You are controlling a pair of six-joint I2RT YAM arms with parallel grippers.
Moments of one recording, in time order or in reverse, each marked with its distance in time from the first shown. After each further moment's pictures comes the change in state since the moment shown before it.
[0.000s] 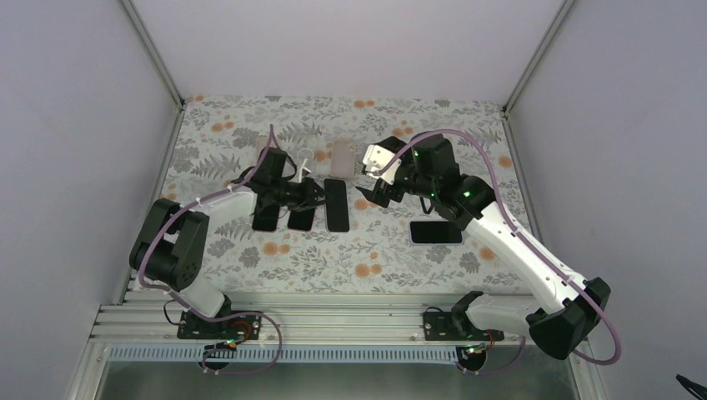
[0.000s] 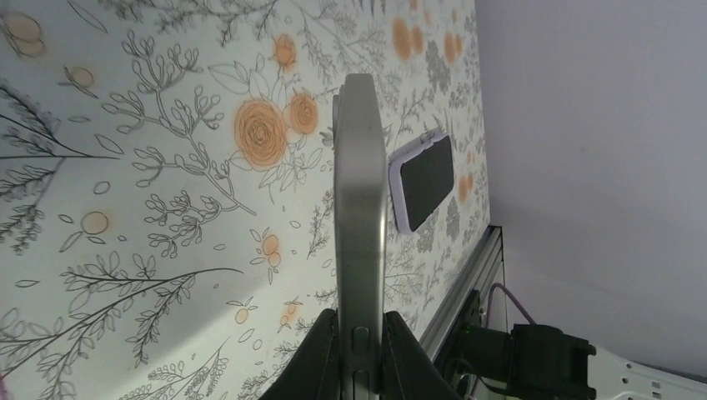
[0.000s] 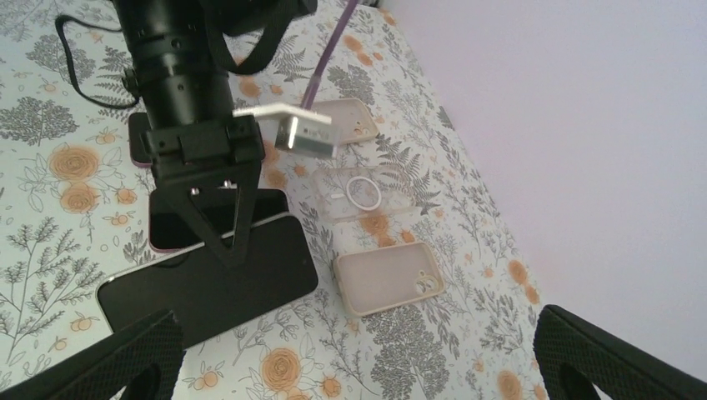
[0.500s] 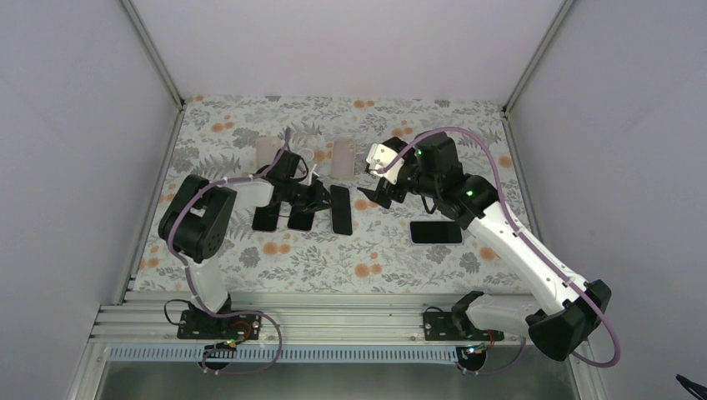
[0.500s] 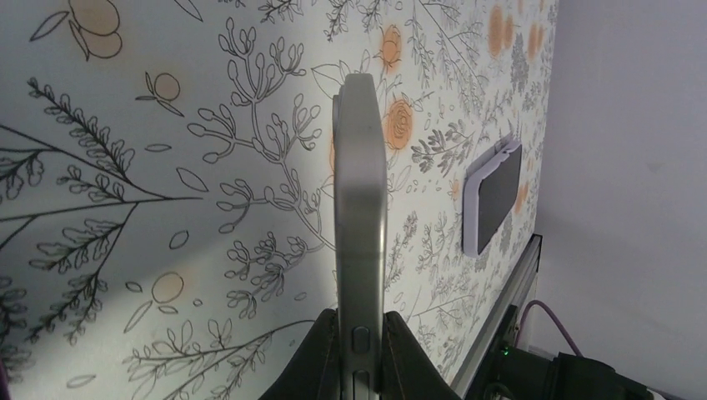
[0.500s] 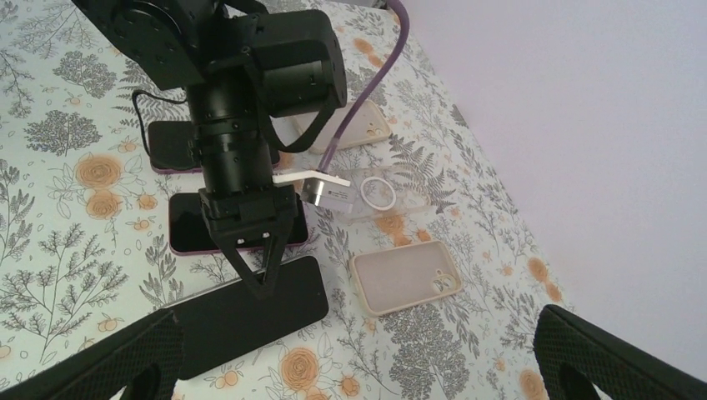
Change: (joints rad) left arm -0.042 0.240 0.095 0.009 -0.024 0.001; right arm -0.036 -0.007 0.000 -0.021 -0.063 0.034
